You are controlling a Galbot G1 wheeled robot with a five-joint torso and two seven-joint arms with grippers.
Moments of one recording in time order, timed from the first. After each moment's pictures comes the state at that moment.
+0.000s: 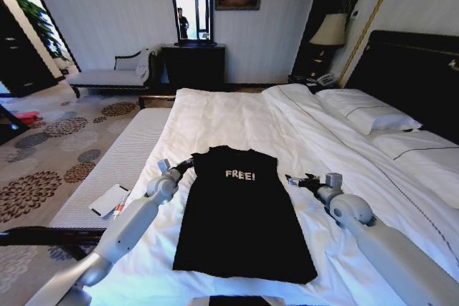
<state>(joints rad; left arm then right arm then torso) 0.66 -1.06 0.04 -1.52 -1.15 0.22 -0.20 -1.18 0.71 0.44 1.82 0.92 -0.46 0.18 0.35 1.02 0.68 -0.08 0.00</state>
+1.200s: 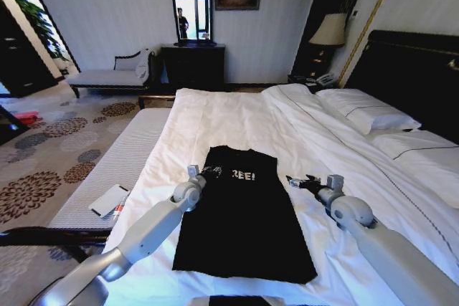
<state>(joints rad) 0.64 -1.11 0.23 -1.54 -0.99 0.24 -0.28 -1.20 0.73 0.46 1.82 0.92 -0.45 0.18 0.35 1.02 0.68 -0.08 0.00</state>
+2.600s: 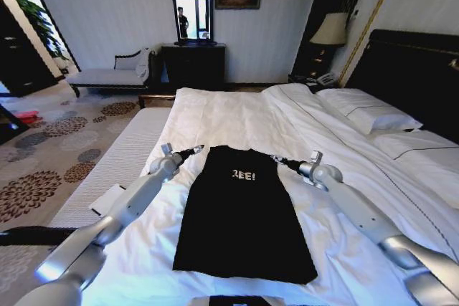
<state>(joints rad) 0.33 -1.18 0.19 -1.02 -1.27 0.29 0.00 -0.50 0.85 -0.02 1.05 1.34 -0.45 -0.16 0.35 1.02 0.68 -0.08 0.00</state>
